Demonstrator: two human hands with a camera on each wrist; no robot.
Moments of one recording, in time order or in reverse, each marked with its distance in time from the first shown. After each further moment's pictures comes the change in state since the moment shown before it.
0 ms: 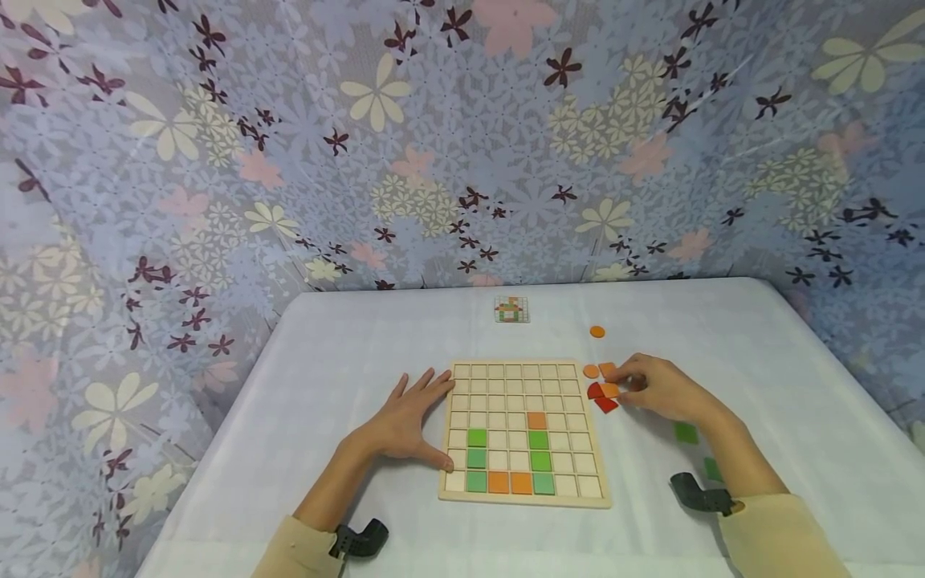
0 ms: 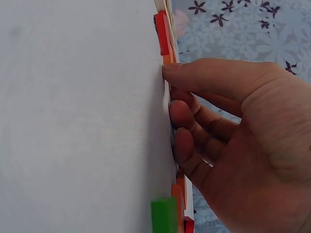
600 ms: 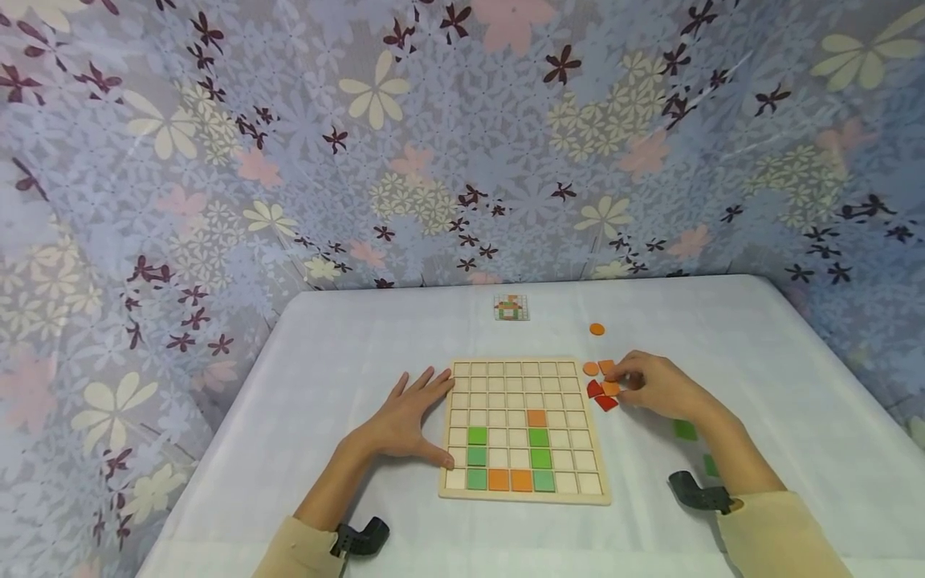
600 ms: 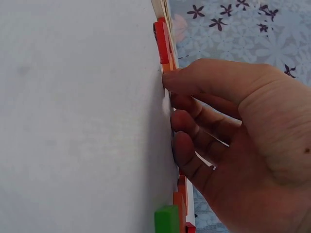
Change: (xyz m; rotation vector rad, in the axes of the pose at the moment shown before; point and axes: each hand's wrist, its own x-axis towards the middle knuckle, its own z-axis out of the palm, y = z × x) left_hand -0.002 0.000 0.000 0.003 0.000 -0.005; right_hand 0.000 -0.004 0.003 -0.013 0.032 -0.028
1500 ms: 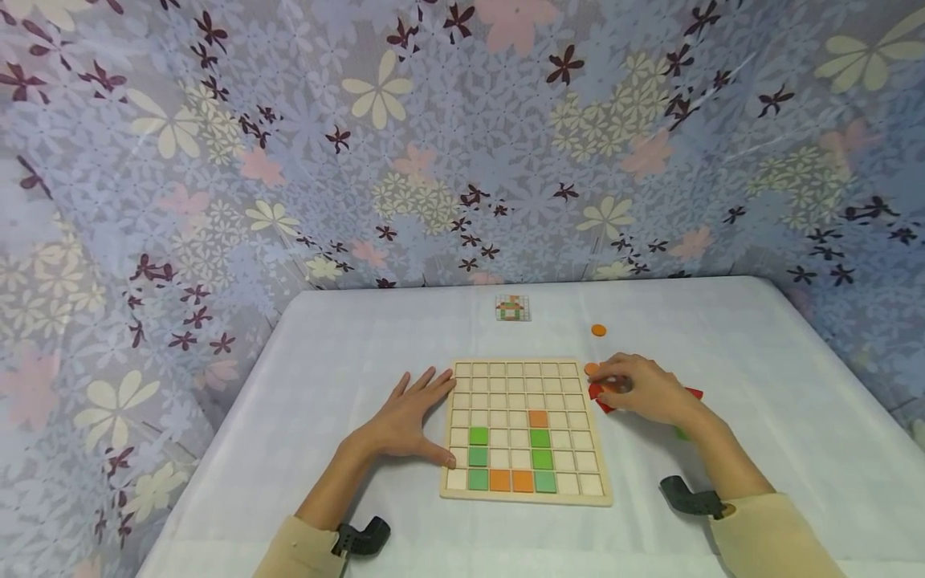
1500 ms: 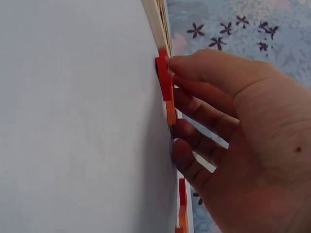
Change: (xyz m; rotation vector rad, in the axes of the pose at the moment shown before) left_hand 0.000 0.001 0.000 0.000 0.000 0.003; right_hand 0.003 -0.014 0.012 0.014 0.012 -0.045
